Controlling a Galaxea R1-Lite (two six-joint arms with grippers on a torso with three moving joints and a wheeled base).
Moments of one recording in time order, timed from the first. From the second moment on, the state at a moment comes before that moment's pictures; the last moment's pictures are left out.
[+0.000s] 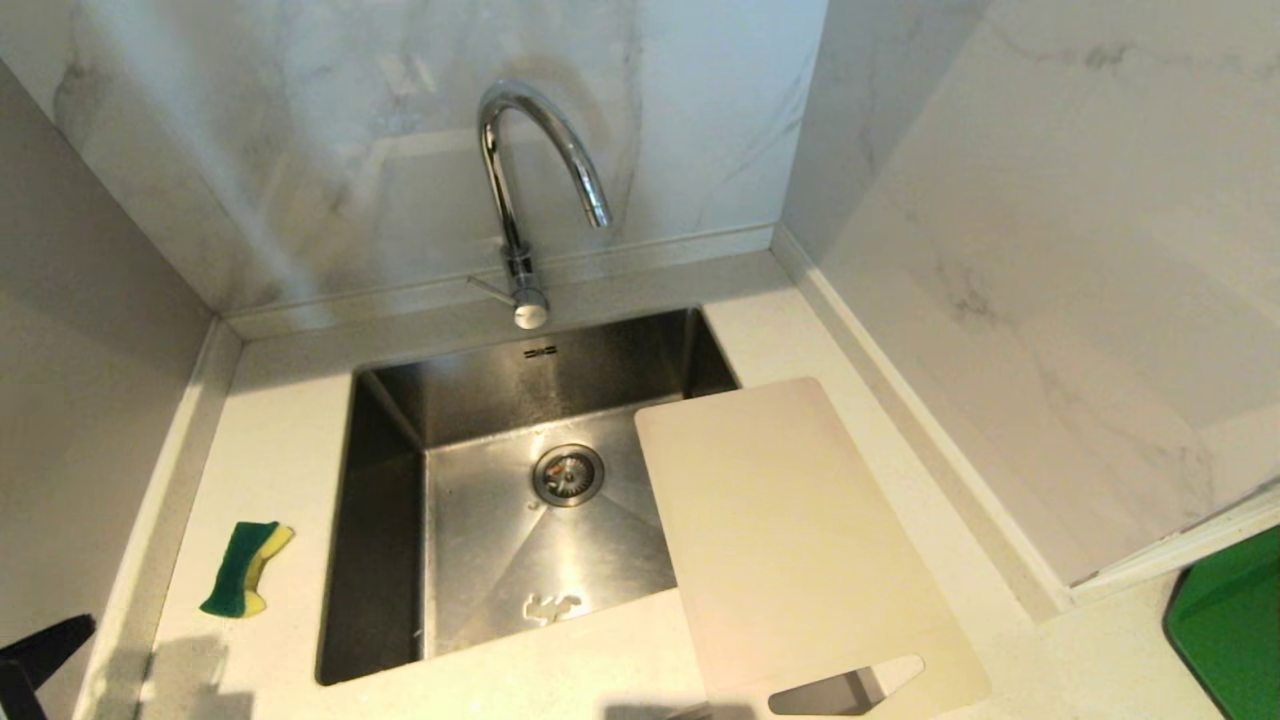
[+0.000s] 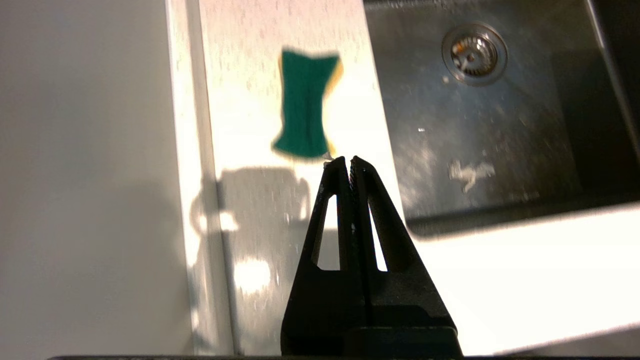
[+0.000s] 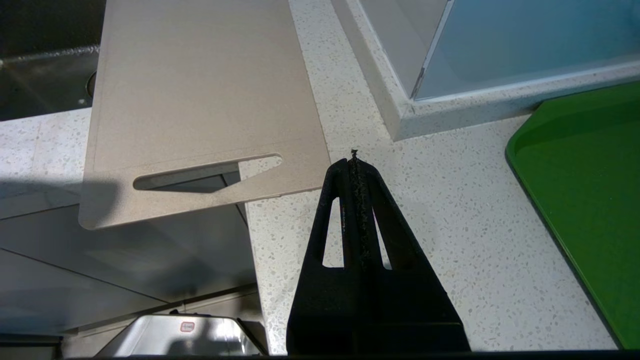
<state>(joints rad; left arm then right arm) 0.16 0.92 -0.07 -0.56 -0.11 -0.09 0.00 0.00 0.00 0.00 0.01 -0.03</state>
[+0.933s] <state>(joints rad) 0.08 0.29 0.00 -0.10 0.04 -0.01 0.00 0.00 0.00 0.00 0.01 -0.02</state>
